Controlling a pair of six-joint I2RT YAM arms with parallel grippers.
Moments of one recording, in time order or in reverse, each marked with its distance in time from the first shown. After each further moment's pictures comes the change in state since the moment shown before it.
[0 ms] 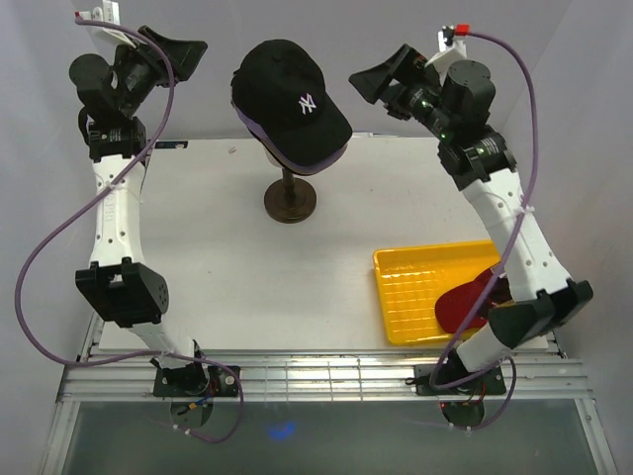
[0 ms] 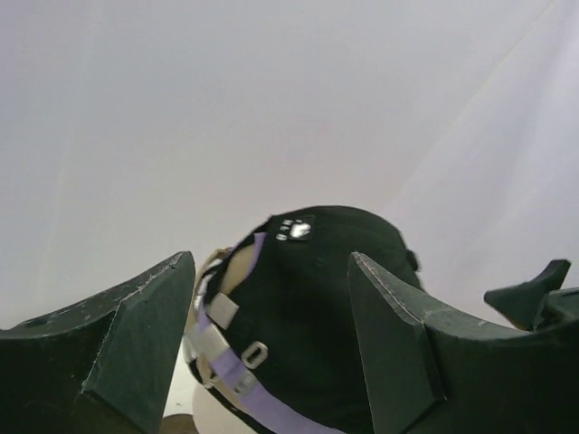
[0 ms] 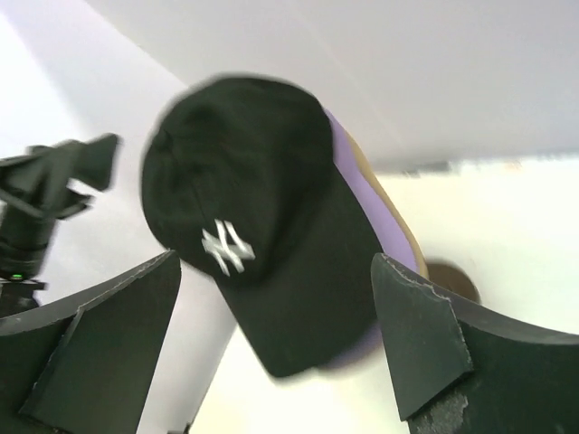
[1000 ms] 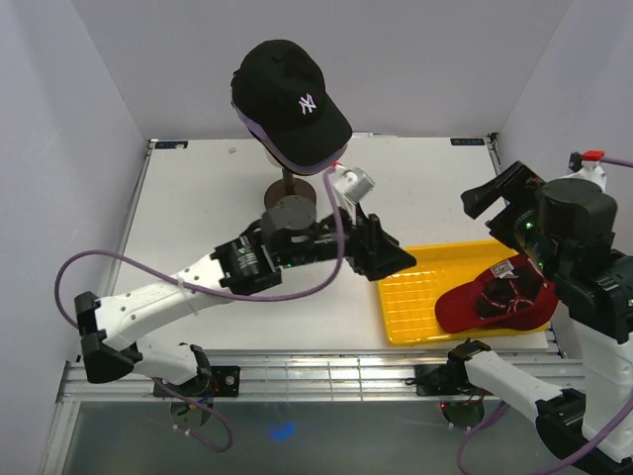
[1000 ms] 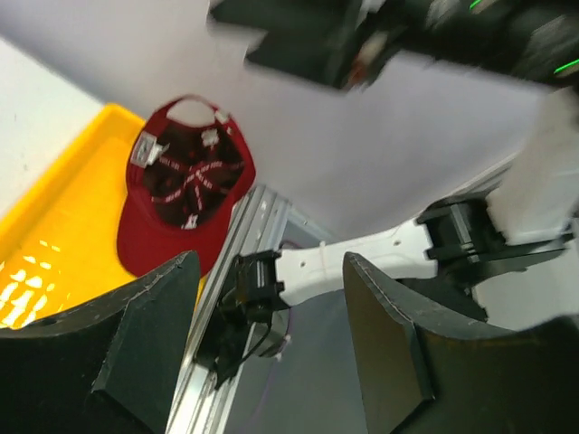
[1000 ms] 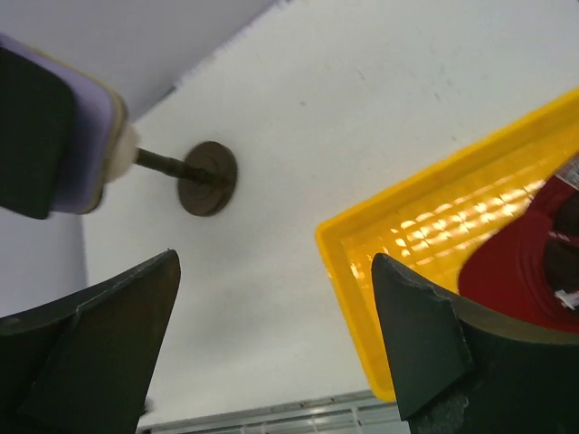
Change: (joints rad) left arm -1.215 -0.459 -0.584 -0.206 -0.415 0.102; right arm -0.012 -0.687 -0.266 -1.027 0.570 0.076
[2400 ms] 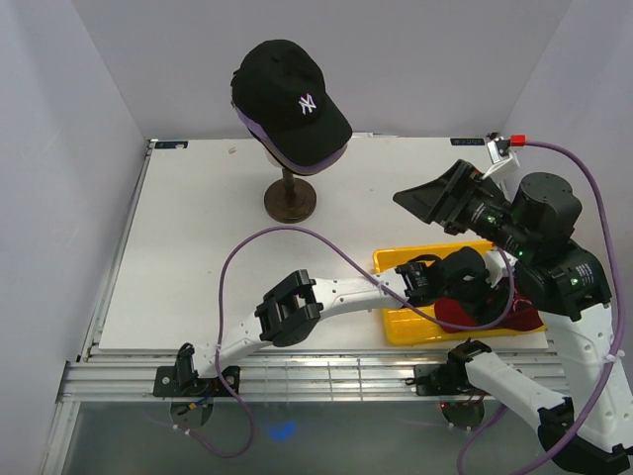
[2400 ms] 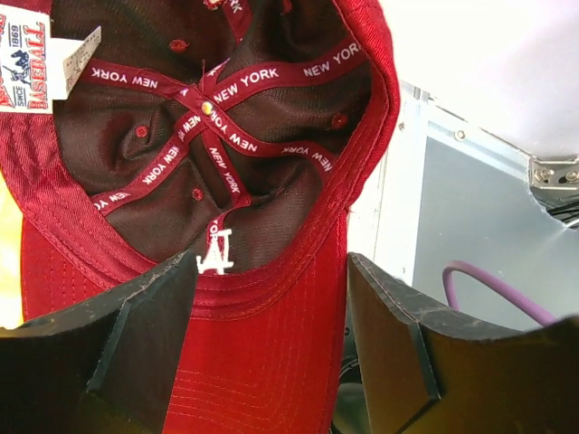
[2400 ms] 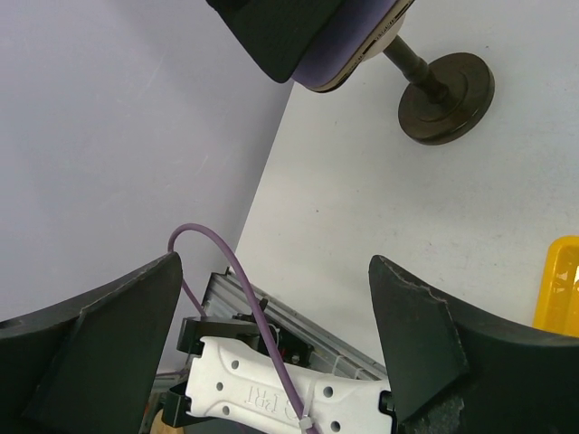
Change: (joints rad) left arm -0.227 1.218 0.839 -0.056 -0.009 0.264; right arm 0.000 -0.029 -0.227 0.552 -0.688 -0.011
